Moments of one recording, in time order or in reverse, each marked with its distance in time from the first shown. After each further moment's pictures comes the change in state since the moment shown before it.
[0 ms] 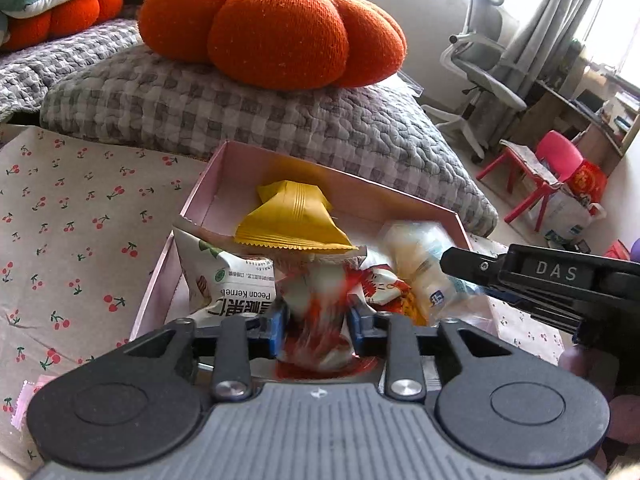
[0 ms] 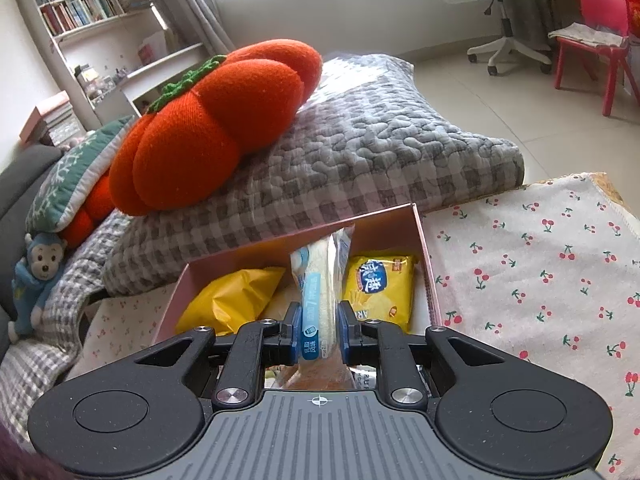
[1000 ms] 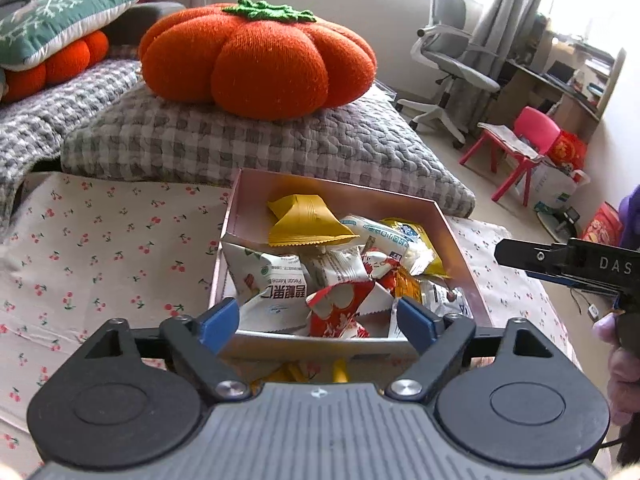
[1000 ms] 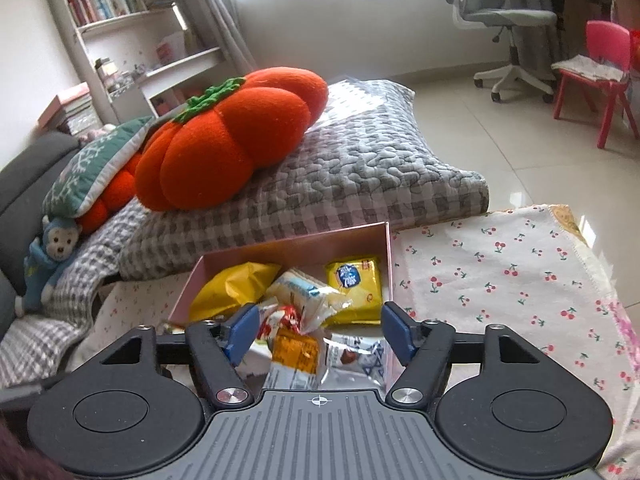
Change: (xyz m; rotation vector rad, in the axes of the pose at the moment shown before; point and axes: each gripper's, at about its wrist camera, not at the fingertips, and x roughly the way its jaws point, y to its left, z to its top) left arm -0.060 0.008 -0.002 0.148 -0.013 -0.006; right arm -0.072 -0.008 -0.005 -0.100 -0.024 -0.005
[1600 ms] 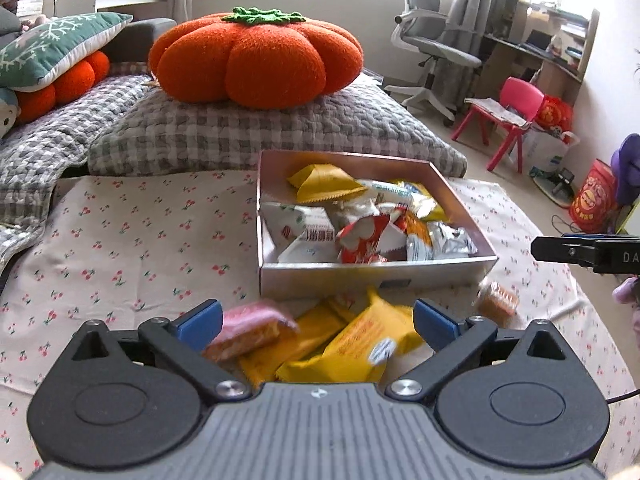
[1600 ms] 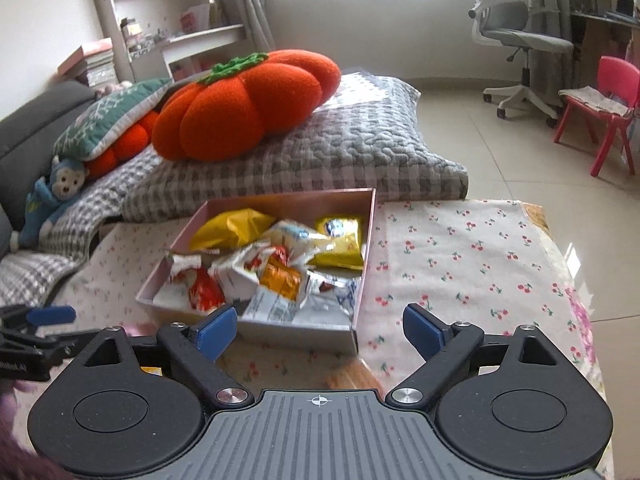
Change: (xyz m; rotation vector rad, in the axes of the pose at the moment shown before) left arm -0.035 0.019 -0.036 0.115 0.010 0.014; right arm -0.042 0.000 -0.044 -0.146 0.032 -0.039
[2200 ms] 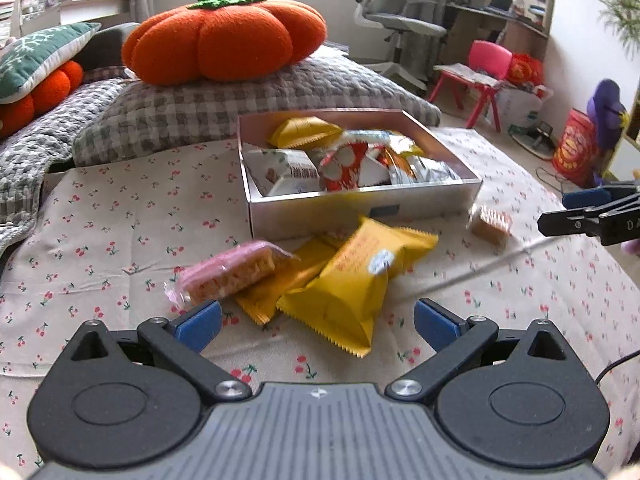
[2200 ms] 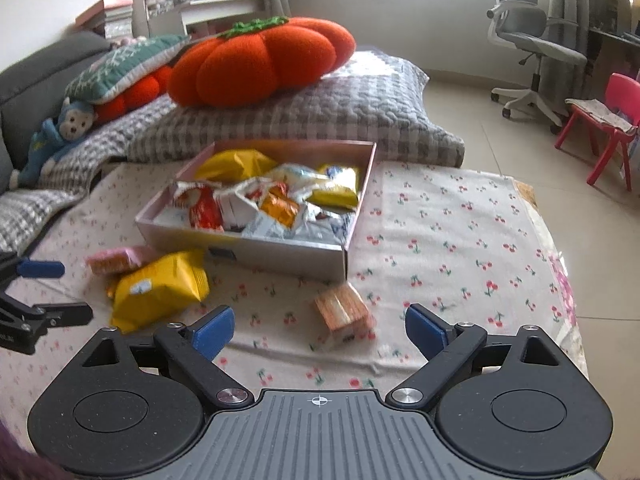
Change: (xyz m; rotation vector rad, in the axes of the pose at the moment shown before) left arm -0.001 0.000 -0.049 0.141 0.021 -0.036; right arm -0.012 0.002 -0.047 -0.112 0.061 -0.036
